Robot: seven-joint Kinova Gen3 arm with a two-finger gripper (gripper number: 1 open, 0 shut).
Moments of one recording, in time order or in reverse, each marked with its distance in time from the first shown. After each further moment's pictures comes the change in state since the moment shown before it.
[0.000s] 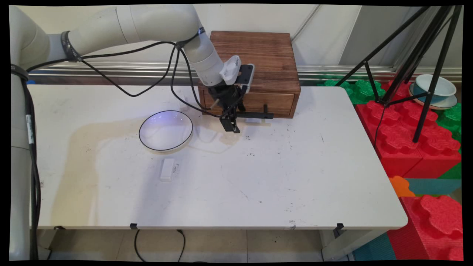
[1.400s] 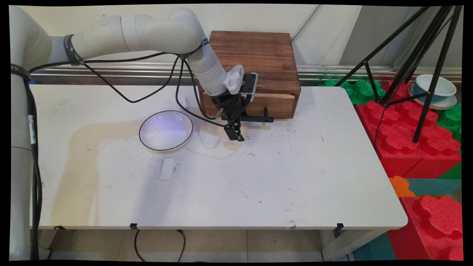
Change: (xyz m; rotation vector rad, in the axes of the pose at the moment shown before) arm 0.006 0.019 0.019 -0.009 0.022 -0.039
